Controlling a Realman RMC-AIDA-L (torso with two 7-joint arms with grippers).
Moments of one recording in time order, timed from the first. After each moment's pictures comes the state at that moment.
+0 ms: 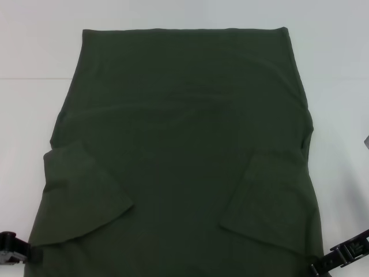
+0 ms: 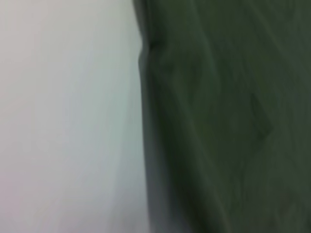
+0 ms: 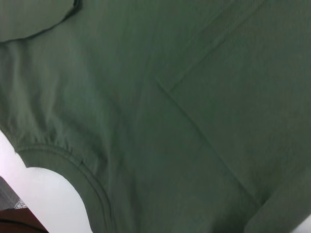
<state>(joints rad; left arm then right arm) -0.45 -1.97 0.51 0.86 2.59 1.78 -2.44 0.59 2.07 -0.85 -0.92 -2.61 -1.78 2.38</state>
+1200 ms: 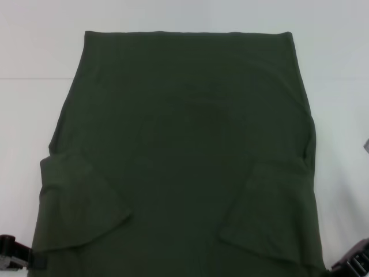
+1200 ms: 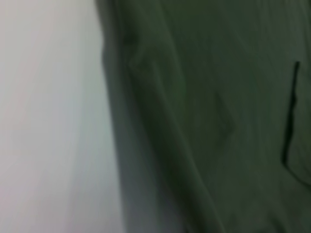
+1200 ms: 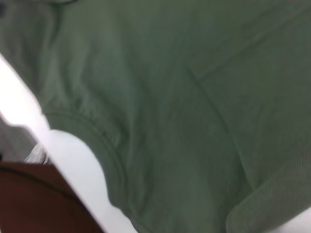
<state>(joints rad) -0.47 -1.93 0.49 0.77 2.57 1.85 -2.41 0.62 2.06 -0.88 -0.92 -2.60 -1.88 2.26</state>
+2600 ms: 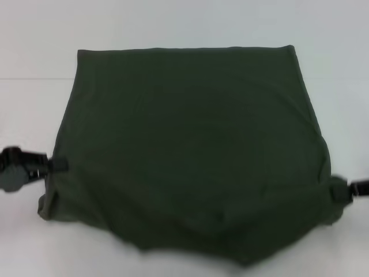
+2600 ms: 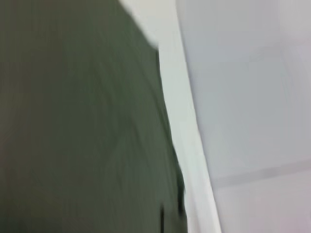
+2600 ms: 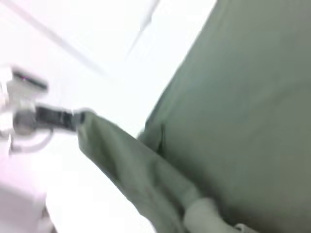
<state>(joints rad) -0.54 -1.89 0.23 0.58 2.34 1.84 -2.33 0.59 1.94 -0.42 -0.81 -2.39 -1.96 2.10</state>
